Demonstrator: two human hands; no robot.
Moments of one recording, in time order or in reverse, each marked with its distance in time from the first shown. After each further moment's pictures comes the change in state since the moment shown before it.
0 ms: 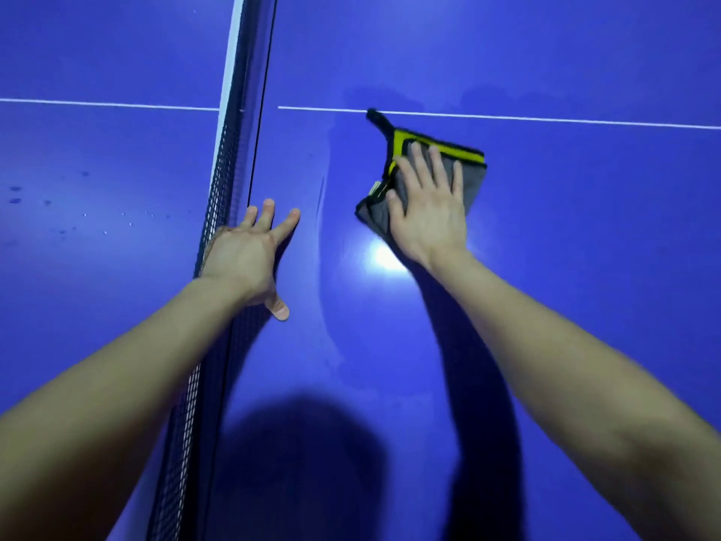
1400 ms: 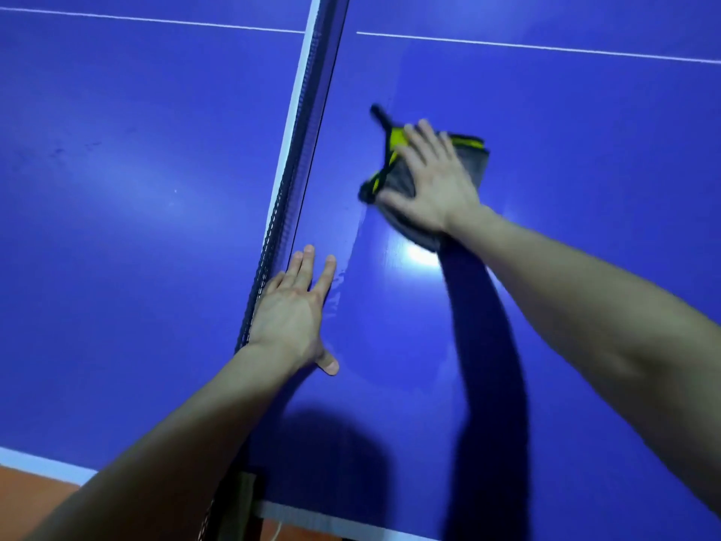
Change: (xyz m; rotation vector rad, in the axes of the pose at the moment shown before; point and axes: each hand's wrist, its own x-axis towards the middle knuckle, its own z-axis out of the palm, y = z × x) left_hand -0.202 0.045 0.132 -0.175 -0.026 -0.023; right_hand -0.091 -0.057 -0.001 0.028 -0.140 -0.424
